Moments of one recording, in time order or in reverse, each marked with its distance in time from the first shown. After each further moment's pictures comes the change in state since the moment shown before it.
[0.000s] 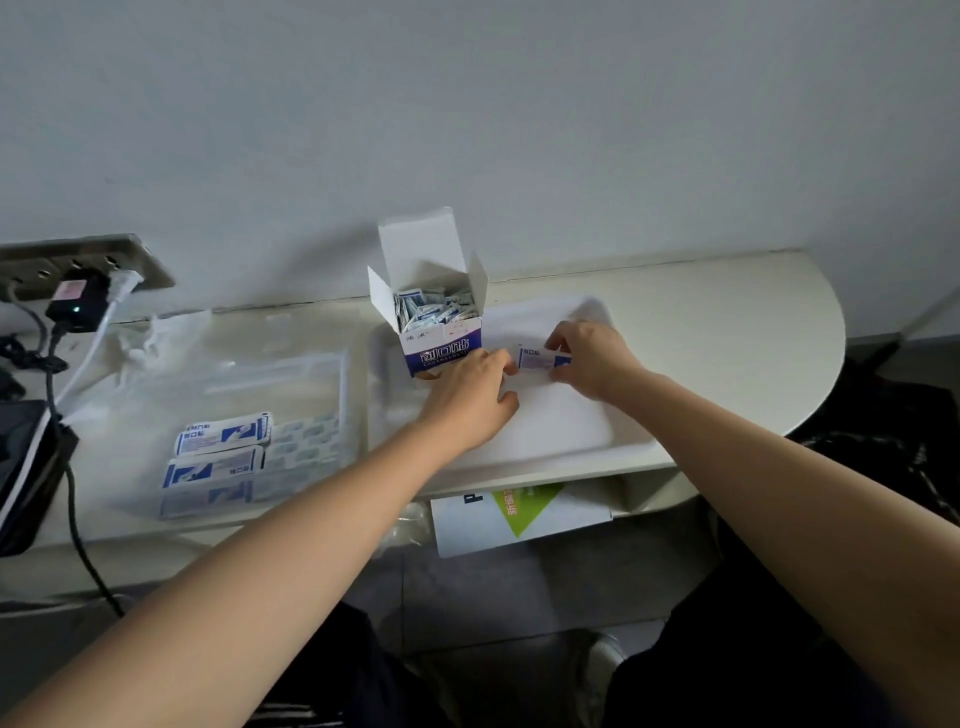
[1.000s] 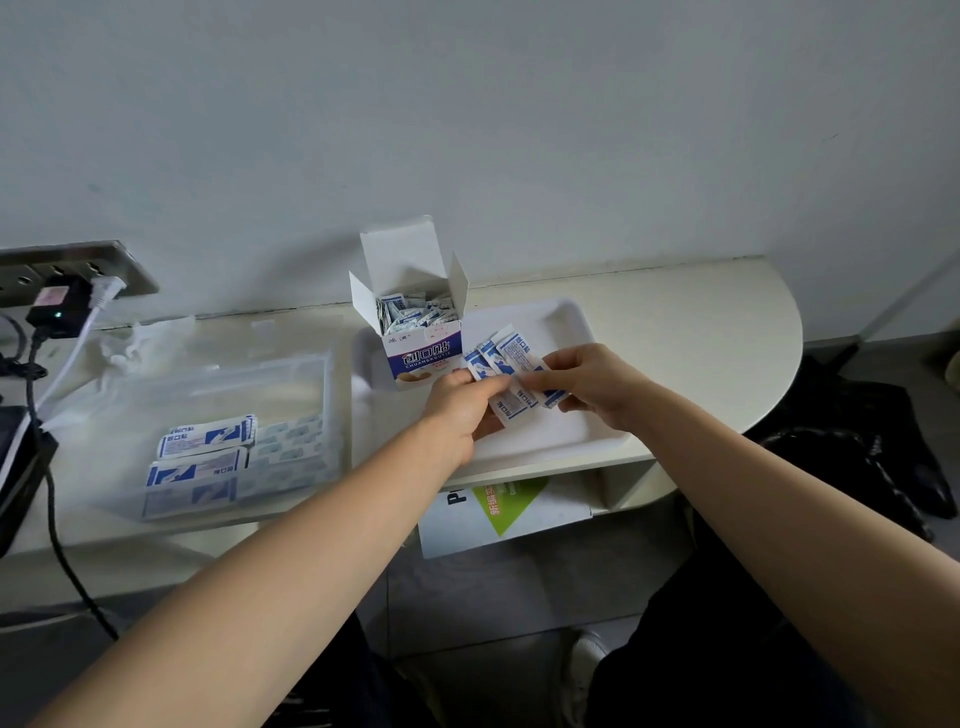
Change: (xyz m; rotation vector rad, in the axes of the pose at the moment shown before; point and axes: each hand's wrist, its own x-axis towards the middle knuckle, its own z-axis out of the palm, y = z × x) left_hand -0.005 0.028 0.014 -1.342 0.063 -0.662; right_hand -0.047 0.001 -0.013 0.955 -0.217 0.247
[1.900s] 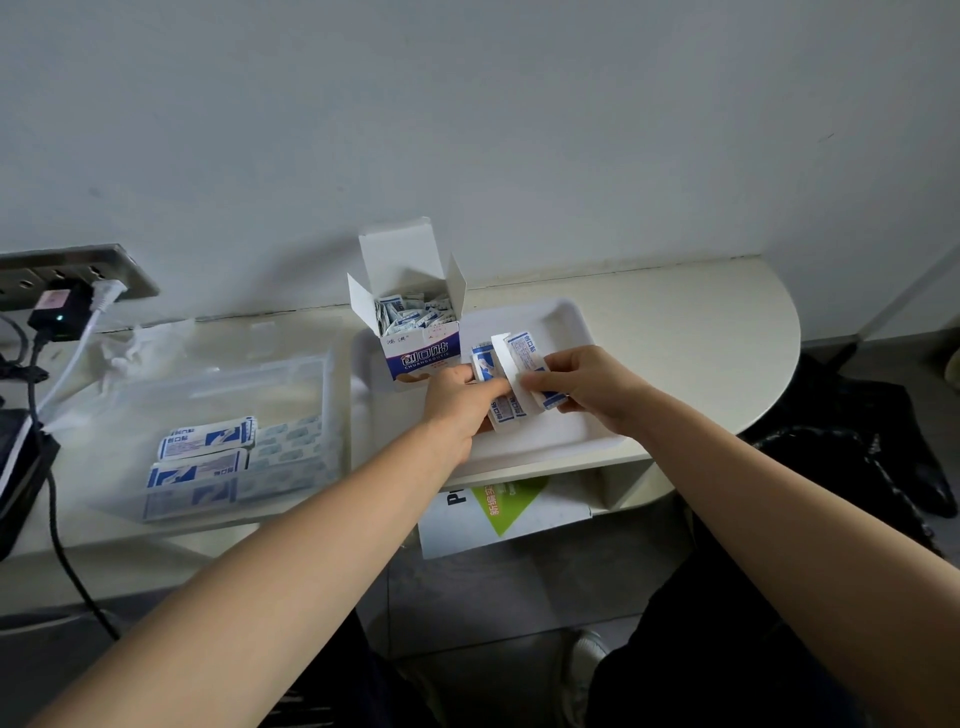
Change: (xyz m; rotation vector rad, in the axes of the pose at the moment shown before) left_hand -0.006 0.001 0.001 0.158 0.067 0.171; right_hand -0.003 0.004 0.000 -0.039 -0.003 -0.048
